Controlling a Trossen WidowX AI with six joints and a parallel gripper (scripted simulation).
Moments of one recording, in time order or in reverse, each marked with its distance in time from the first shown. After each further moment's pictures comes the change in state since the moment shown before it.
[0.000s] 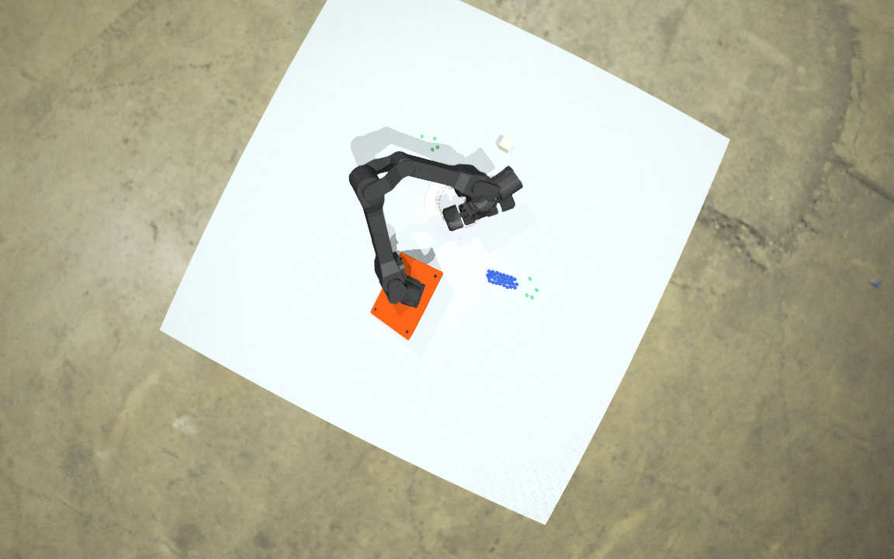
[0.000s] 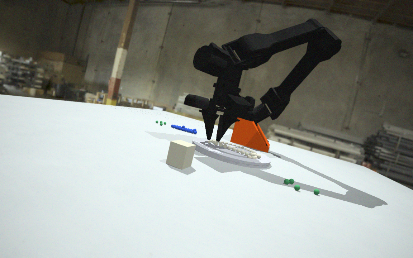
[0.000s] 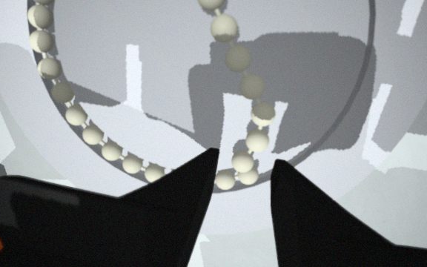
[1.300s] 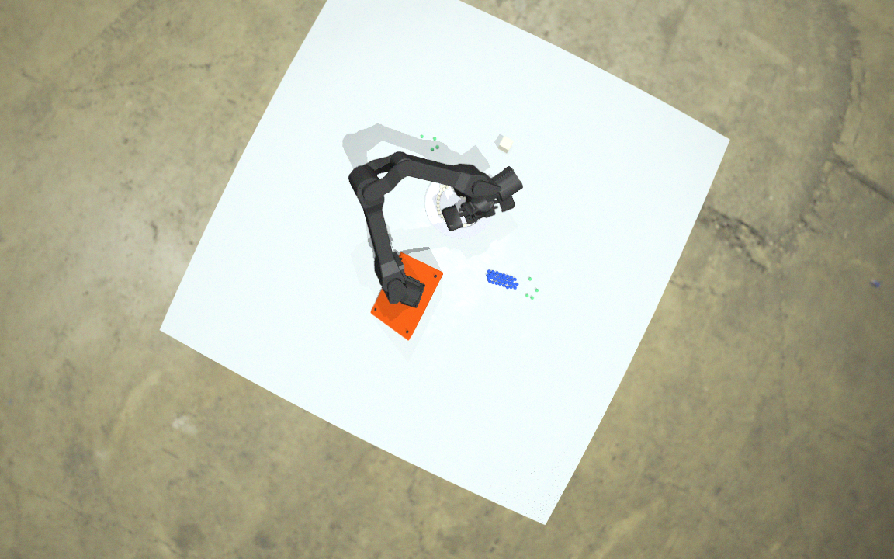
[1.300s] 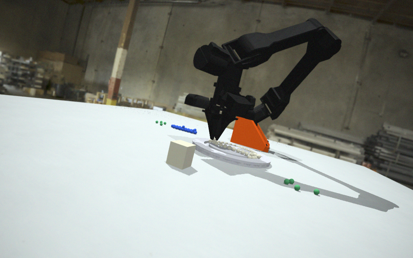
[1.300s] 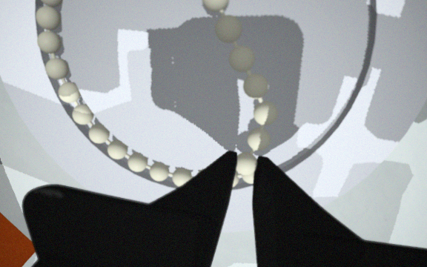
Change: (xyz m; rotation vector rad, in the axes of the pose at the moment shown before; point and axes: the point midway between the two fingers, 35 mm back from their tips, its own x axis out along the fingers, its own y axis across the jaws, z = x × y) arm -0.002 0.001 0.000 0.004 -0.002 0.007
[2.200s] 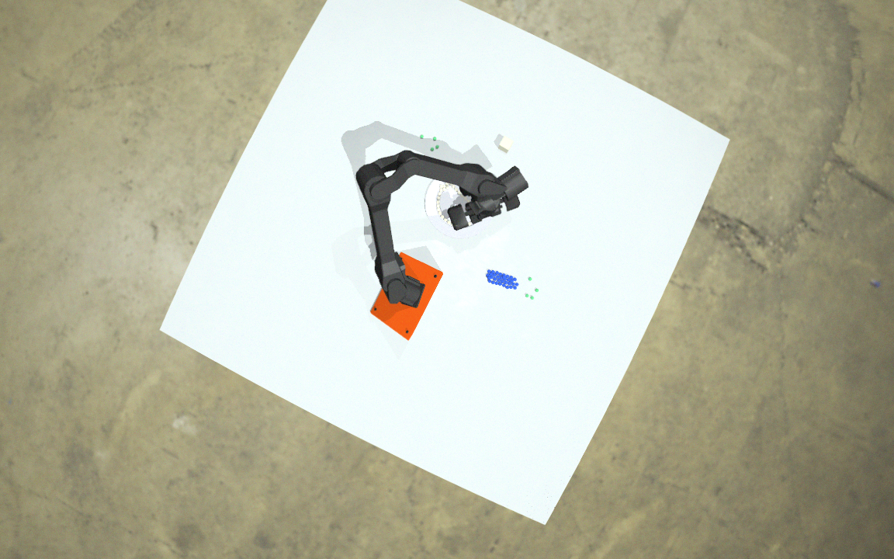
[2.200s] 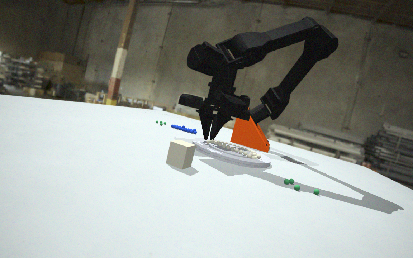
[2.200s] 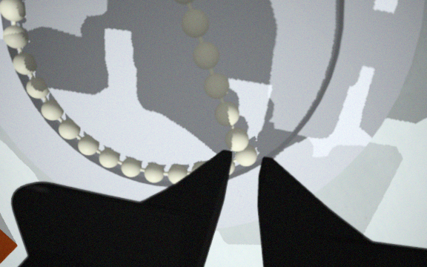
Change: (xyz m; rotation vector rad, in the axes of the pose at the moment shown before) arm 0.004 -0.015 -0.002 -0.003 -0.003 -0.004
